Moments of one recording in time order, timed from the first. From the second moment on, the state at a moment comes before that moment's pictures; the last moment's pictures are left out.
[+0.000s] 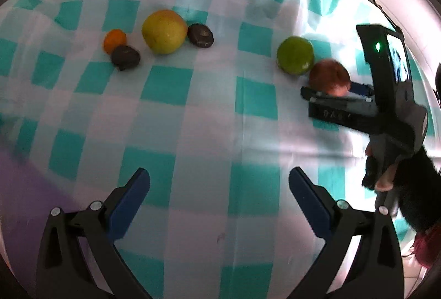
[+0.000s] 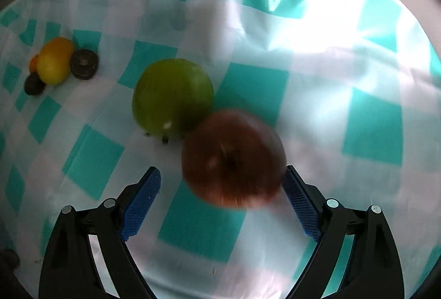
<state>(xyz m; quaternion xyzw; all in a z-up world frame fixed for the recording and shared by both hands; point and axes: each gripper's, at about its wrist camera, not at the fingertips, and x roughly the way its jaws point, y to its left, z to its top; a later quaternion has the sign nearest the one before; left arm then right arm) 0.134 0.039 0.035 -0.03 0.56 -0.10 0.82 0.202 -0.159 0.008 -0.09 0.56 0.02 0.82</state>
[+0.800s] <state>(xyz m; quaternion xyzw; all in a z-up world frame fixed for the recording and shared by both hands) 0.276 -0.097 -0.006 0.01 0.50 -0.15 0.85 0.080 -0.200 0.022 0.01 0.53 -0.03 0.85</state>
